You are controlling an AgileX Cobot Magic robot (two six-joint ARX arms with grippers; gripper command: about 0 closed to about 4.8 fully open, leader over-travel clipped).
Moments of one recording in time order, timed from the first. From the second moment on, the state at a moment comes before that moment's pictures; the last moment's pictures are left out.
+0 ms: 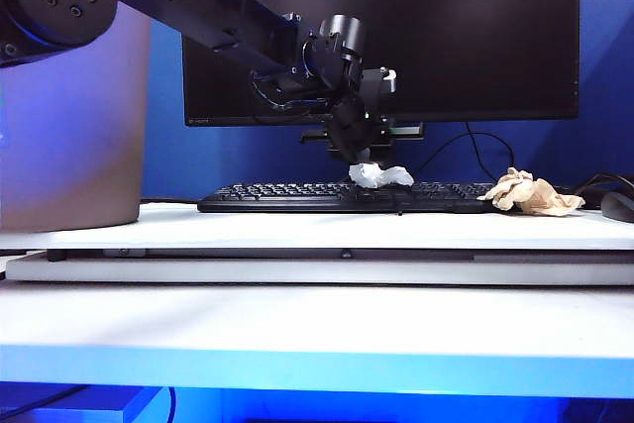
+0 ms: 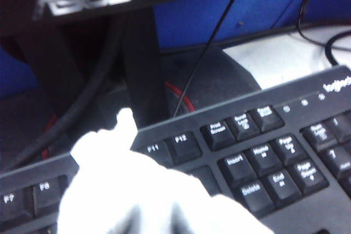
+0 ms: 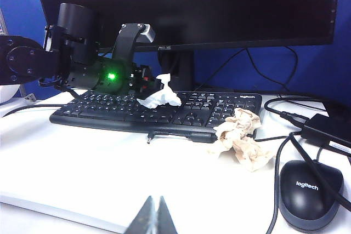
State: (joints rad) left arm -0.60 2.71 2.61 -0.23 -0.14 0.01; right arm 0.00 0.00 0.01 0.15 -0.29 0.13
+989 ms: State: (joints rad) left arm -0.56 2.73 2.61 -0.27 -0.07 0.05; right arm 0.00 0.00 0.01 0.15 -0.29 0.13
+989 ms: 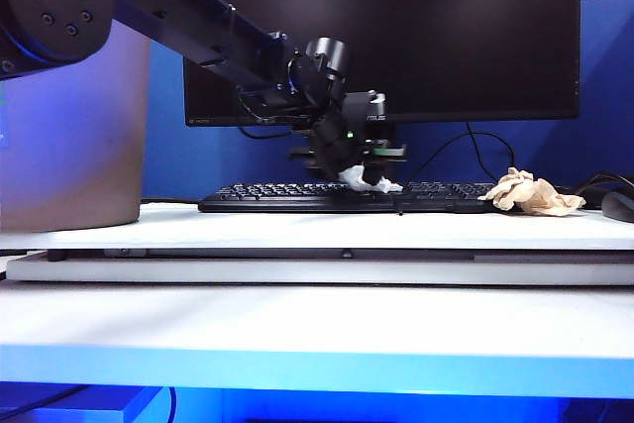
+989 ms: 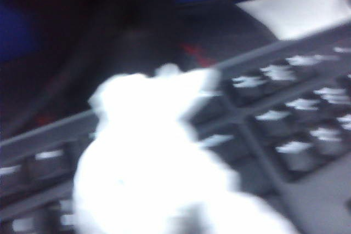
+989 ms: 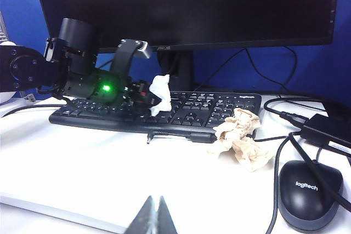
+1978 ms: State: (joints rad) left arm -0.66 2.01 2.61 -1.15 -0.63 0.30; right arm 0.00 0.00 0.01 0.15 -0.29 0.13
